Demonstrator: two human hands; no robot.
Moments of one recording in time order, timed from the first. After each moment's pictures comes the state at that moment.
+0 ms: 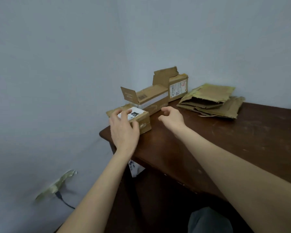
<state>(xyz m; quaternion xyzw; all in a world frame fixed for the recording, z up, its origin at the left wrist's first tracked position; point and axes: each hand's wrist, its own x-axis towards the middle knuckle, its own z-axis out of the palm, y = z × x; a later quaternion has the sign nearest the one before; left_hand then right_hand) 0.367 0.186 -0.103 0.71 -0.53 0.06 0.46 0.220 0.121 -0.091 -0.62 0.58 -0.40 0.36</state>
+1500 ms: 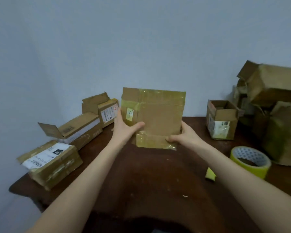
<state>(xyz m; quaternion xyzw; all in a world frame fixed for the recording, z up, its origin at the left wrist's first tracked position) 0.186 0.100 -0.064 0.47 -0.68 -0.33 0.46 -0.021 0.192 -0.070 -0.54 0.58 -0.49 0.36</state>
